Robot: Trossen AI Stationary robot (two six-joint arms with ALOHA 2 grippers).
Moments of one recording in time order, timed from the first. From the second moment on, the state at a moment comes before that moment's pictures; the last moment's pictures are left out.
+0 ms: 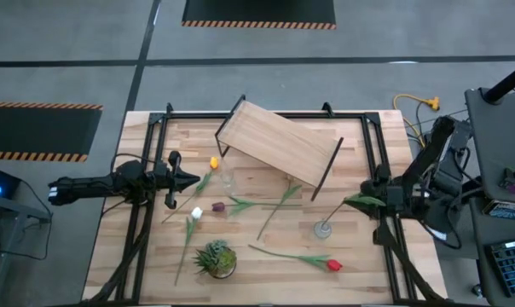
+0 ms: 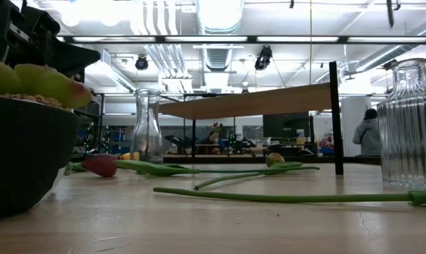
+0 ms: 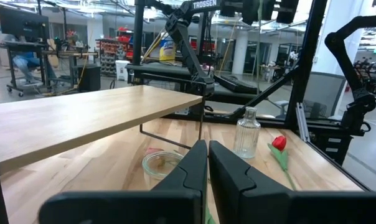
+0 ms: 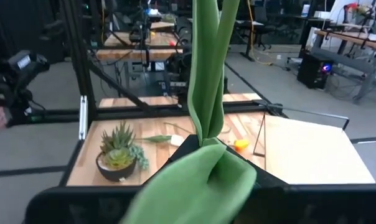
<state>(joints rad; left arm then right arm) 0.06 0.05 0.01 0.07 0.02 -0.09 0.99 0.94 1.04 -0.49 1.11 0.37</state>
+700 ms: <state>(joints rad) 0.06 0.05 0.01 0.07 0.02 -0.09 1.00 0.97 1.01 -0.50 1.09 0.39</state>
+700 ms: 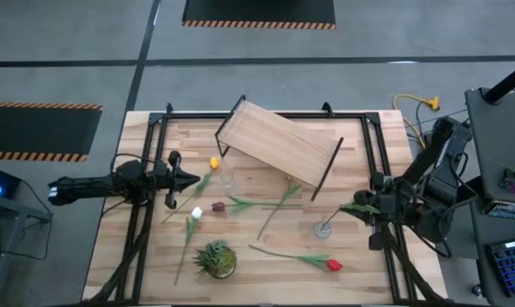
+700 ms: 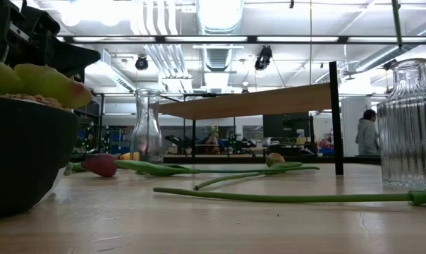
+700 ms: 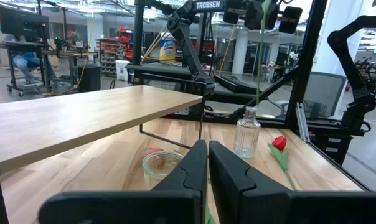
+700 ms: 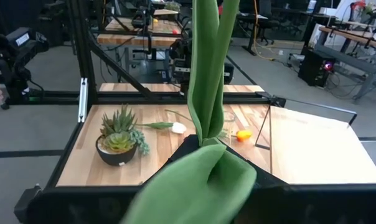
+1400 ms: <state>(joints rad) 0.06 0.05 0.01 0.07 0.02 -0.09 1.00 0.97 0.98 -0.58 1.02 0.39</state>
